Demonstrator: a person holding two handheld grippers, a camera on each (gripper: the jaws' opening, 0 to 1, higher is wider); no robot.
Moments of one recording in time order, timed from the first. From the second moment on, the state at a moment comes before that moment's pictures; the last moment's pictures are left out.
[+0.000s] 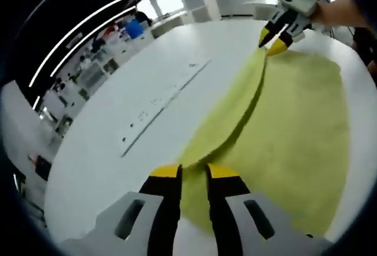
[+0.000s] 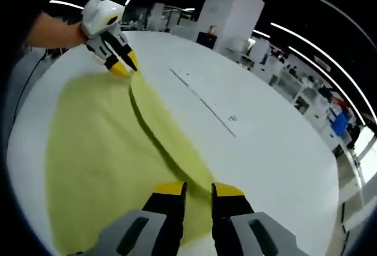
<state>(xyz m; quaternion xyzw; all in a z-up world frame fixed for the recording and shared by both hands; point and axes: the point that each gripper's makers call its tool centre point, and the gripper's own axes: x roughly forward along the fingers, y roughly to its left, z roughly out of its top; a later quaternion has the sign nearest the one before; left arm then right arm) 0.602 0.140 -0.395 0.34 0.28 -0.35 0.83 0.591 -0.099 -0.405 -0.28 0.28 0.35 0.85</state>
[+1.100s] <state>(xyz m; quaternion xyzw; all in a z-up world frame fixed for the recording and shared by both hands) 0.611 0.150 -0.381 0.15 0.31 -0.31 0.89 0.605 -0.116 -0.390 -0.16 0.30 0.28 0.90</state>
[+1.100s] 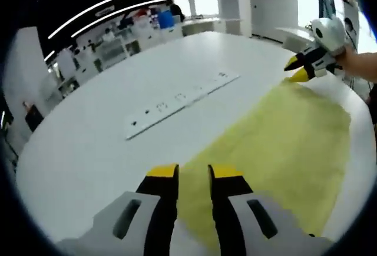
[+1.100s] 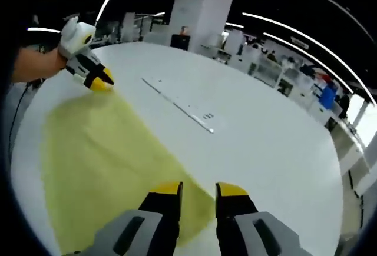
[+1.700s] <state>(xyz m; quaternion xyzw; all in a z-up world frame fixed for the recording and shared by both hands) 0.570 0.152 -0.349 0.06 0.29 -0.32 0.90 0.563 -0.116 -0.357 -0.07 0.29 0.28 0.91</state>
